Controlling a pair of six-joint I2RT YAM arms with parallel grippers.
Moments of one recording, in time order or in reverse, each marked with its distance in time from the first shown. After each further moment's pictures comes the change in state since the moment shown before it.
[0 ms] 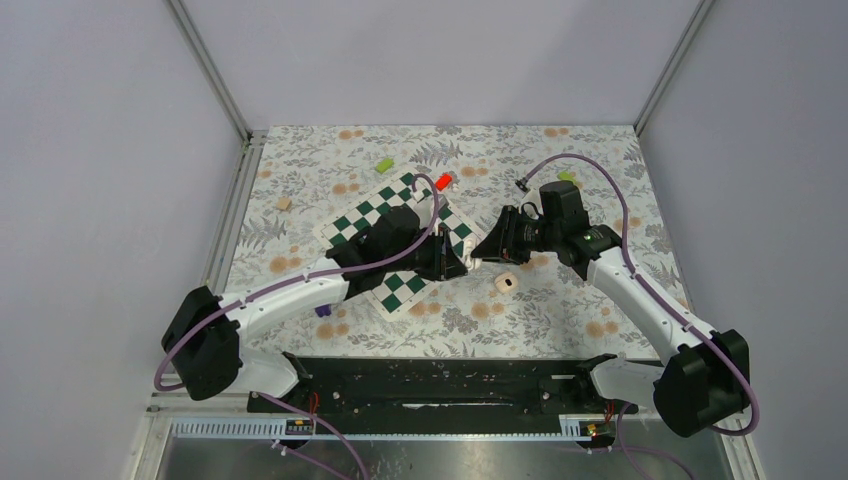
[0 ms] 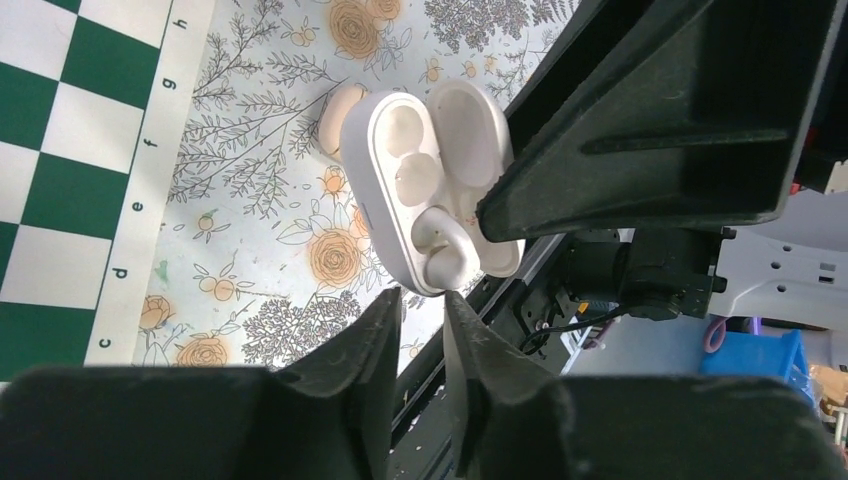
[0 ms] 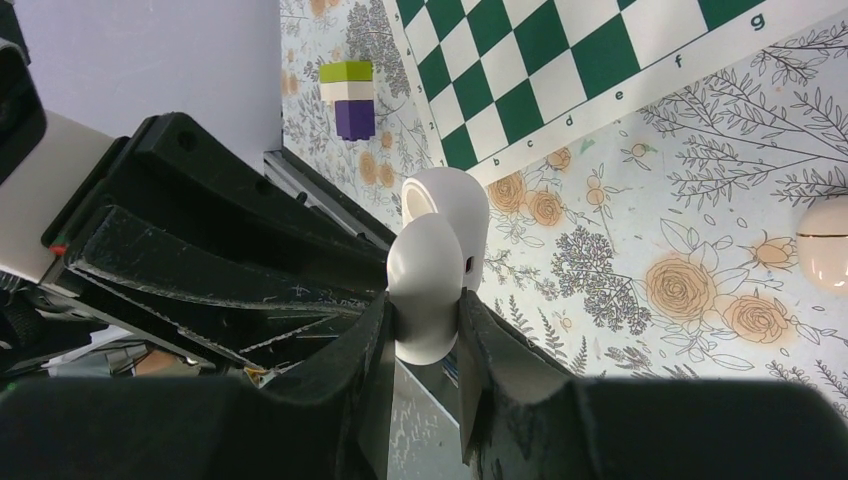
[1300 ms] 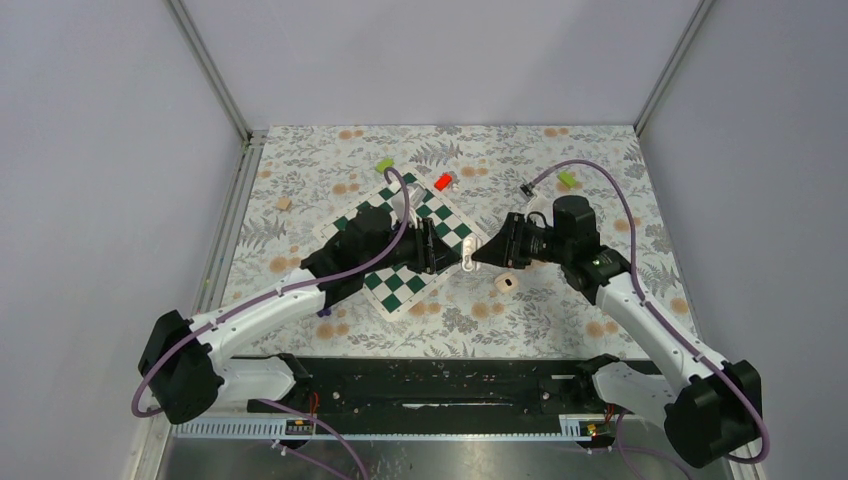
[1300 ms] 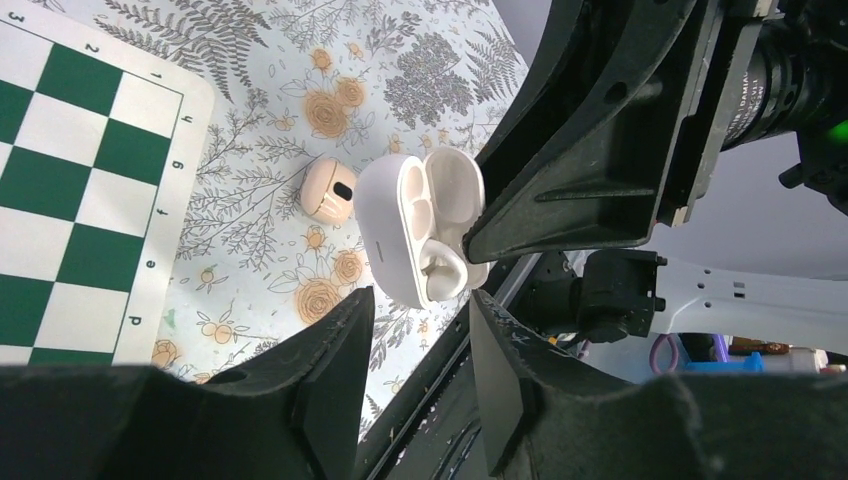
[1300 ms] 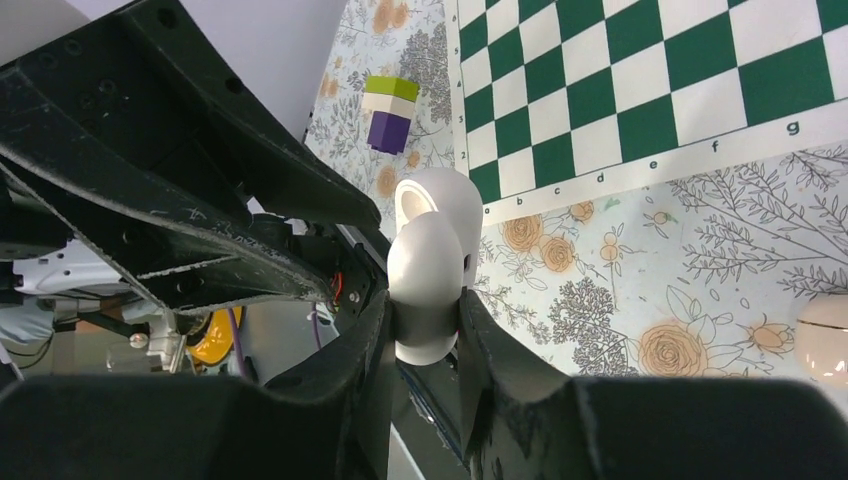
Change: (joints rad) left arm 0.046 -0.155 -0.083 0.127 0.011 -0.012; right arm 0.000 -0.135 -0.155 0.239 -0.055 -0.067
